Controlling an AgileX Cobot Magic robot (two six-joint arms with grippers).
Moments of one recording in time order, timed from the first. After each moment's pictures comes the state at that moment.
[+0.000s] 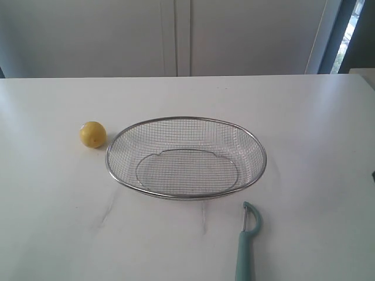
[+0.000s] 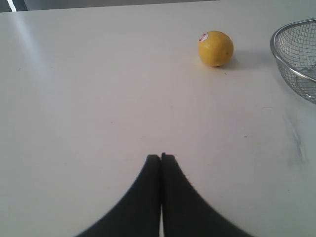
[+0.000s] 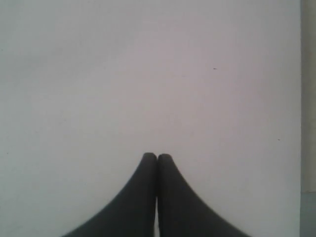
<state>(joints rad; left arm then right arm) -0.03 0.01 0.03 -0.15 0.39 0.16 0.13 1.07 -0.79 -0.27 1.01 0.16</state>
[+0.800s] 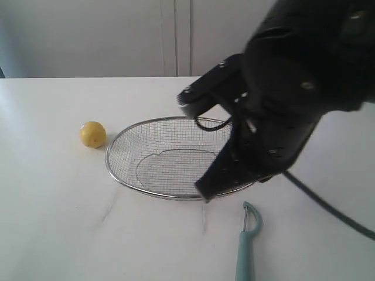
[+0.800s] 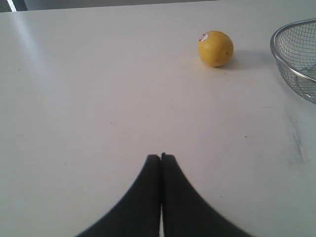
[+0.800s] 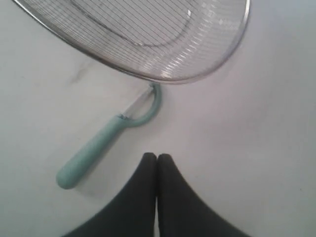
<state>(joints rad) -0.03 0.01 0.03 -0.15 0.39 0.16 0.92 1.46 -1.21 -0.39 1.21 0.41</state>
